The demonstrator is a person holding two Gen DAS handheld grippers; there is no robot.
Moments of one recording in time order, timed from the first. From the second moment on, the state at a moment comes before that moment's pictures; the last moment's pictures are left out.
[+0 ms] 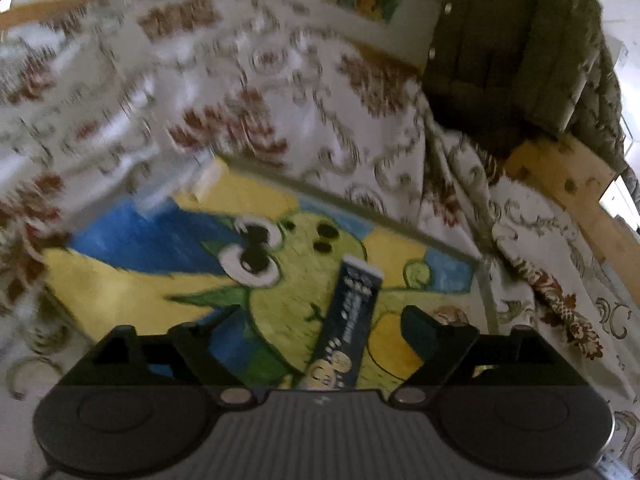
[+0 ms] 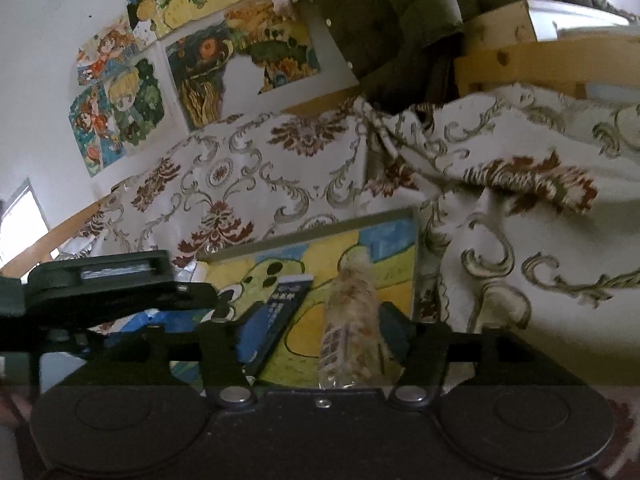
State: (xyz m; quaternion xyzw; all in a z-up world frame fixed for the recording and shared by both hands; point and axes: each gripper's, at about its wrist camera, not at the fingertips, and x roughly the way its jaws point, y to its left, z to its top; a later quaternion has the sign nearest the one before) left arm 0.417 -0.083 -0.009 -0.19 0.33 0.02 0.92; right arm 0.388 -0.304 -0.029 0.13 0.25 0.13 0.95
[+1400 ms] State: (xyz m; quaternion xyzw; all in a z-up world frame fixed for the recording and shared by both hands) left arm 0.078 -0.032 0.039 -0.04 0.23 0.11 0.97; right arm 0.119 -0.254 0.014 0.04 0.21 0.09 0.97
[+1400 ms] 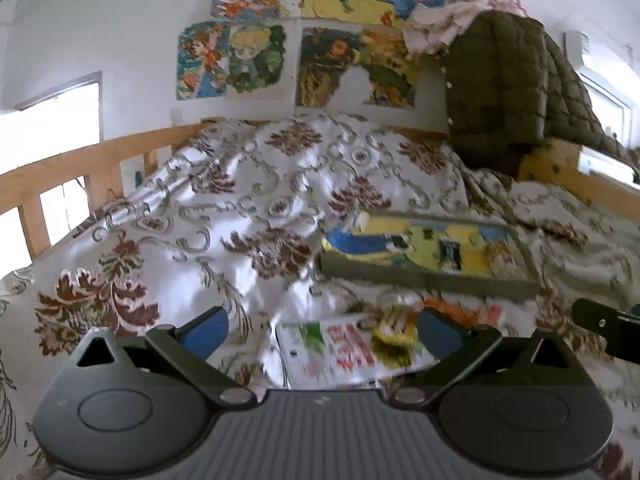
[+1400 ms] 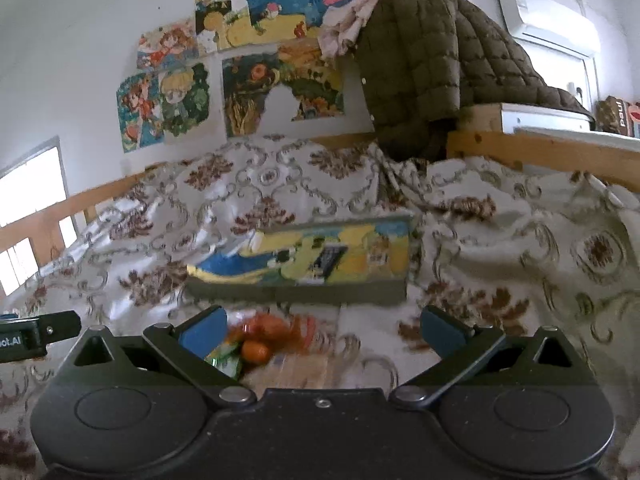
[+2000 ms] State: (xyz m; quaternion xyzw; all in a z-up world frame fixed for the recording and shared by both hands) left arm 0.048 -0.010 0.009 -0.06 0.27 0.09 0.96; right arm 0.078 -0.231 -0.009 0.01 0.26 0.09 0.96
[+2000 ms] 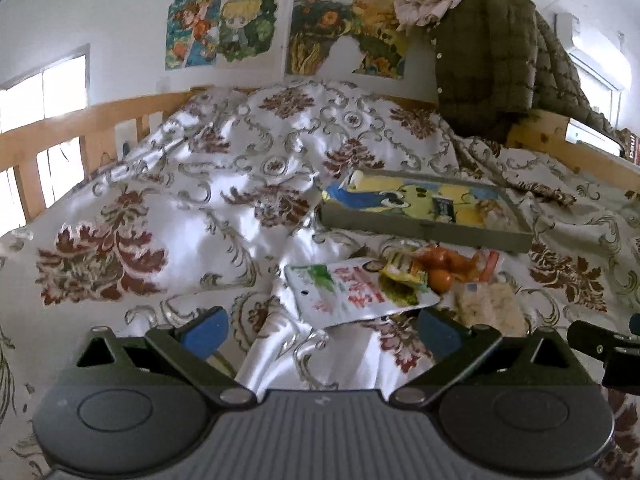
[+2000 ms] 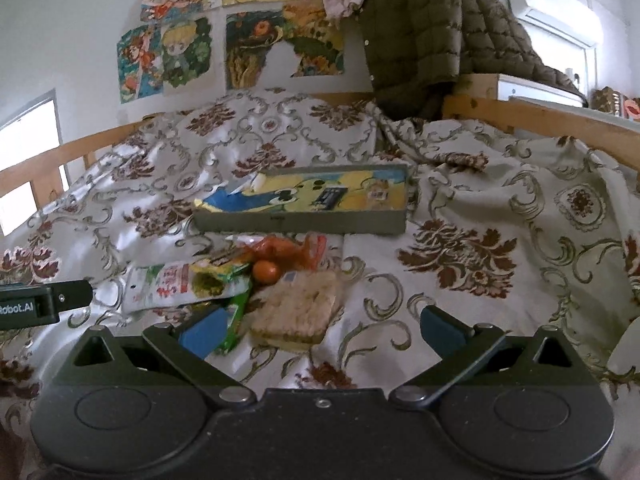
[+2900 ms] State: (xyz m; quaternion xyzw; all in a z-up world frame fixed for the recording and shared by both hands) left arm 0.059 -0.009 -0.003 -0.06 0.30 0.12 0.94; right arm 0.089 -0.233 -0.023 0.03 0.30 0.10 0.95
